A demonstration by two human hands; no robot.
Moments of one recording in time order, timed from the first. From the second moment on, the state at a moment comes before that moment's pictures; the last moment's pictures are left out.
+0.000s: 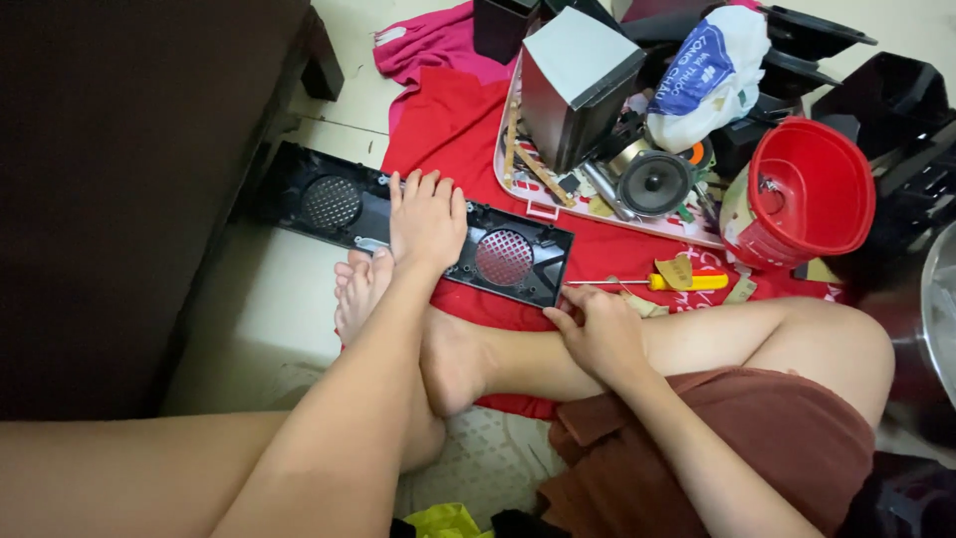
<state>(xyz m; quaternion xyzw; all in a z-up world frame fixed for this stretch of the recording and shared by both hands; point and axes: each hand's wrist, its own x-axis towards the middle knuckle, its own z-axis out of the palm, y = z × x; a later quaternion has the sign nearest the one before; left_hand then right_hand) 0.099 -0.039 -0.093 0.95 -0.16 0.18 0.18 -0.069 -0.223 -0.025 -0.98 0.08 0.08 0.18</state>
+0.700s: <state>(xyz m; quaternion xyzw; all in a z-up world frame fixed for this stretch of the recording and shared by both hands) 0.096 -0.037 -0.087 0.95 -0.18 0.19 0.17 -0.045 -0.314 0.027 -0.62 0.37 -0.05 0.69</state>
